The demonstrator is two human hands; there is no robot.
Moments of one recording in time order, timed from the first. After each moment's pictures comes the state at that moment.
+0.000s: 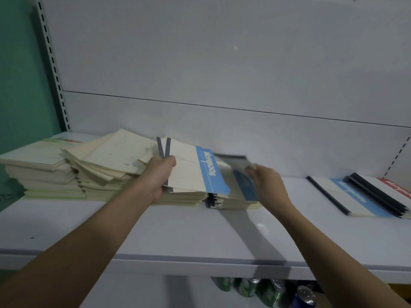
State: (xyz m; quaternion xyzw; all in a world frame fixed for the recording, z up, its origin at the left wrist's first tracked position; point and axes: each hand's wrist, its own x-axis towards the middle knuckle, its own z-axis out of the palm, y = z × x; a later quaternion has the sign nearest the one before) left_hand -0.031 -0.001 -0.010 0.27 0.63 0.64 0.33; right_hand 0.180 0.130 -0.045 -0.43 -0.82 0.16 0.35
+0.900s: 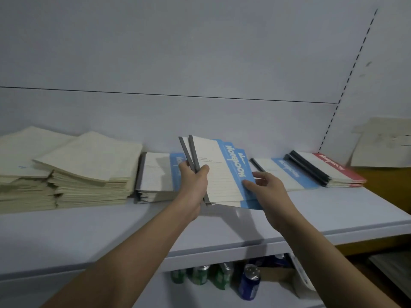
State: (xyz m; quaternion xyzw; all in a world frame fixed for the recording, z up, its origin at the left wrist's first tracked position) left_hand 0.181 0.113 -0.063 0.33 0.55 0.66 0.38; right_hand 0.344 0.149 -0.070 -0.50 -0.55 0.49 0.45
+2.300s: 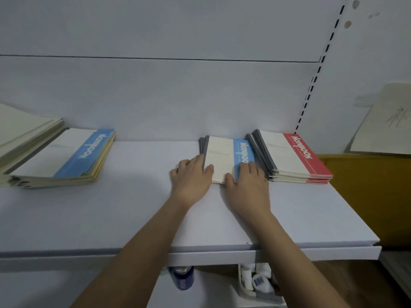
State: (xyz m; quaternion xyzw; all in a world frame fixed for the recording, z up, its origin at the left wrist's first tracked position) left_hand 0.367 0.283 -0.135 0.52 0.81 0.26 0.06; right_hand 0.505 0.315 -0.146 -0.54 -0.79 0.08 0.28
